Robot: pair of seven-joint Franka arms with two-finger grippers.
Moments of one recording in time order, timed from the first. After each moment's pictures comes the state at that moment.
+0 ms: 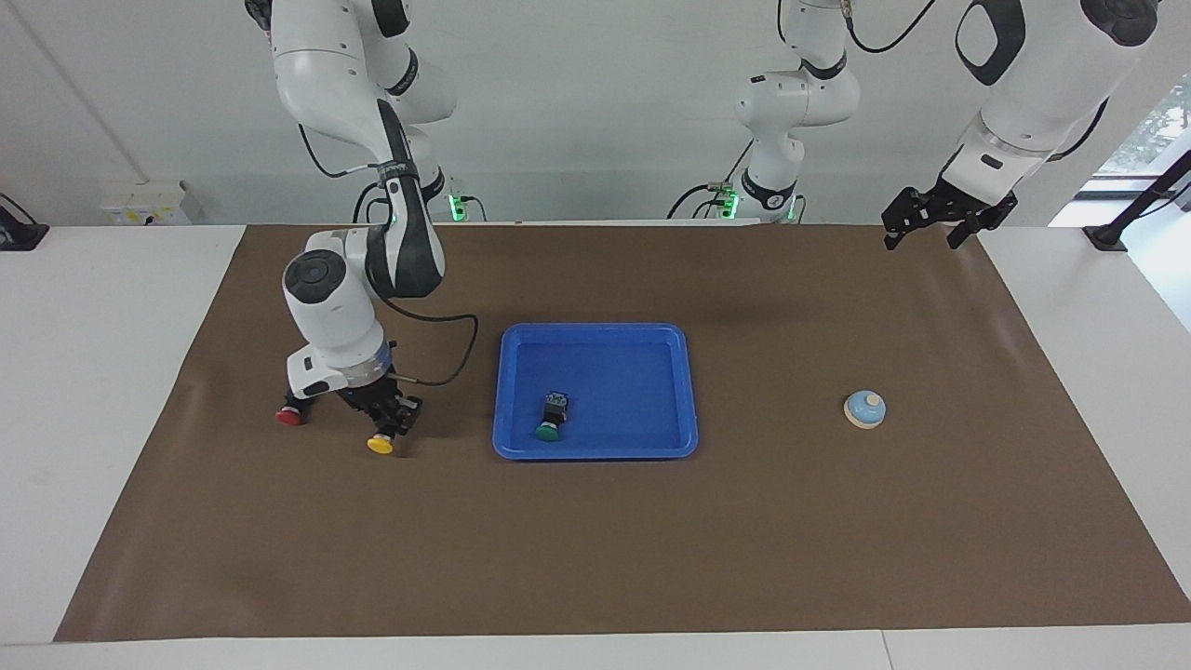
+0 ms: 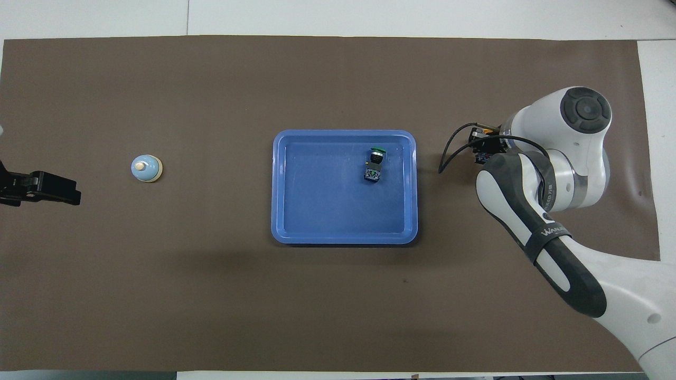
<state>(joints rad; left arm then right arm) 0.01 -0.10 -0.03 -1.75 0.00 1.55 0.04 0.13 0.33 -0.01 -1.89 -0.01 2.28 0.51</state>
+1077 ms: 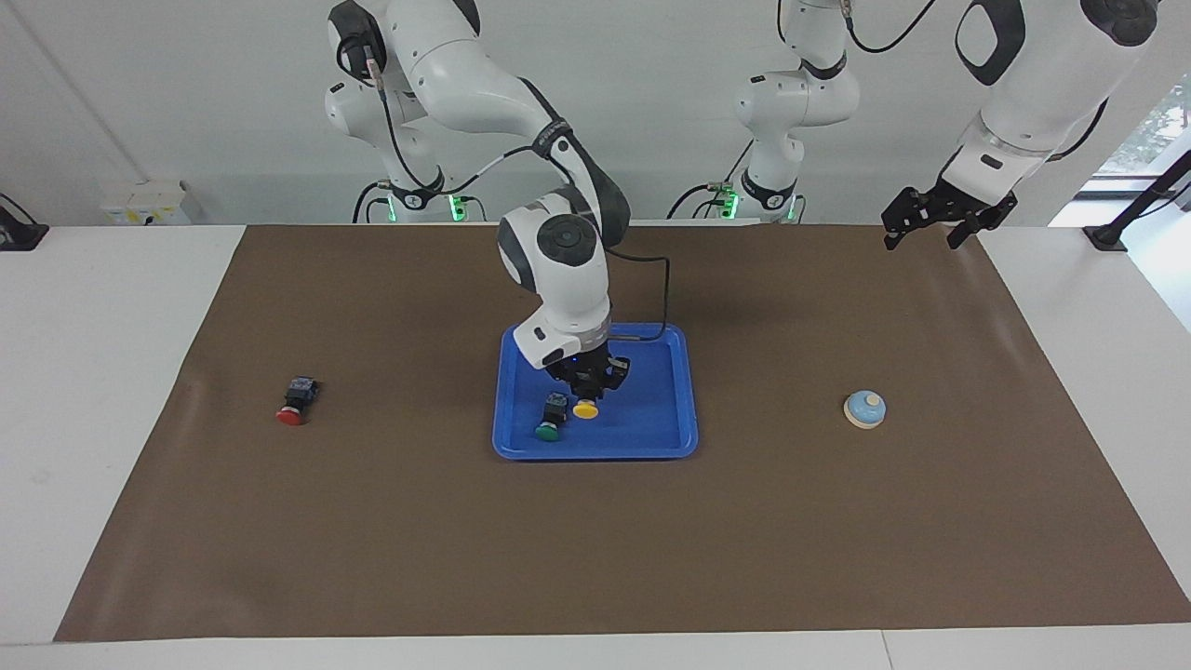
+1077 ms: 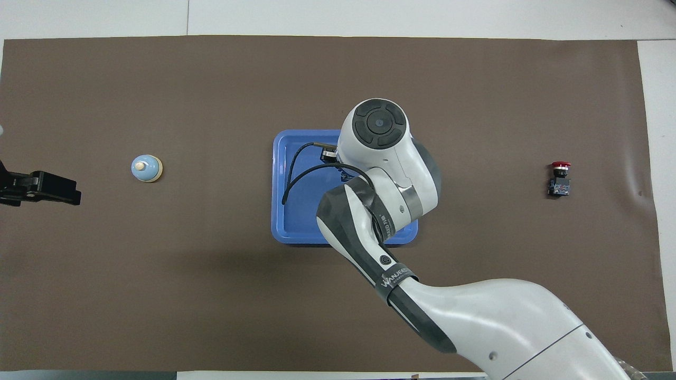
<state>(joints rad) 0.01 -0.10 -0.03 -1.75 0.00 1.55 0.04 0.54 0.52 0.00 -1.58 0.06 2.17 0.78</state>
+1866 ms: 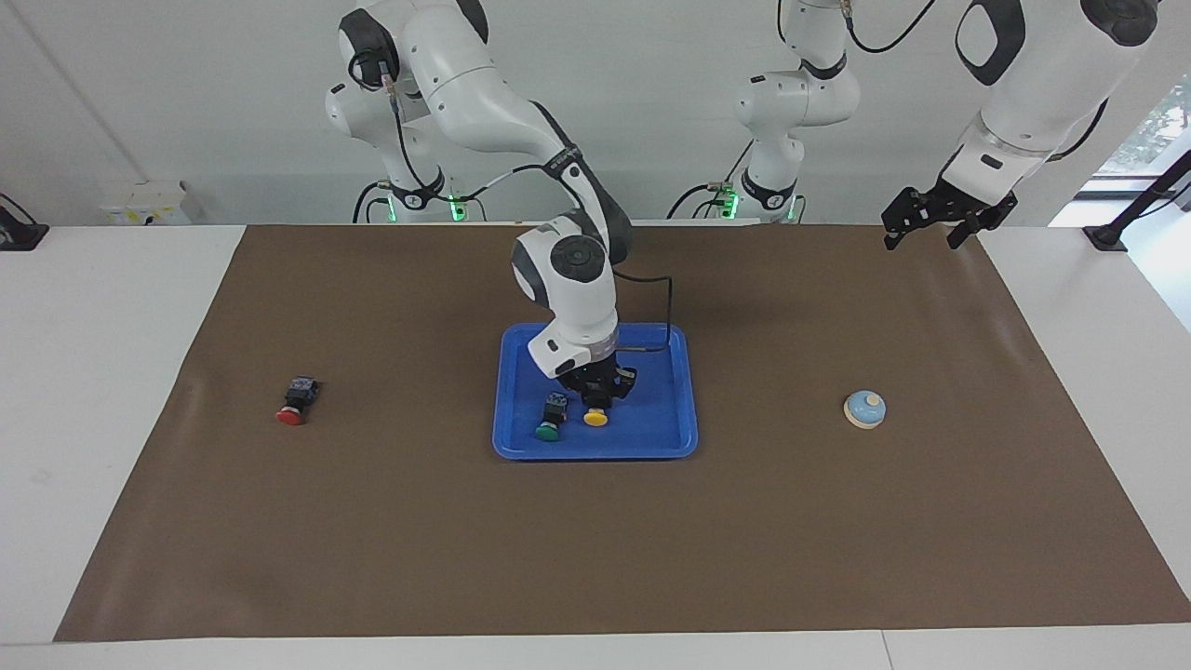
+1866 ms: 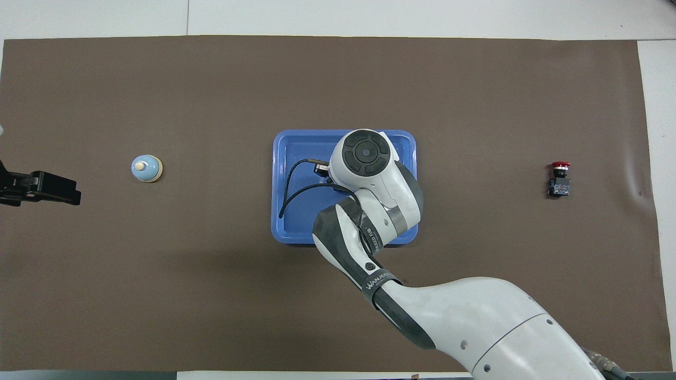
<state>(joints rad) 0.01 -0.10 -0.03 -1.75 0.00 1.55 0.04 0.57 0.54 0.00 -1.68 0.06 2.32 0.84</state>
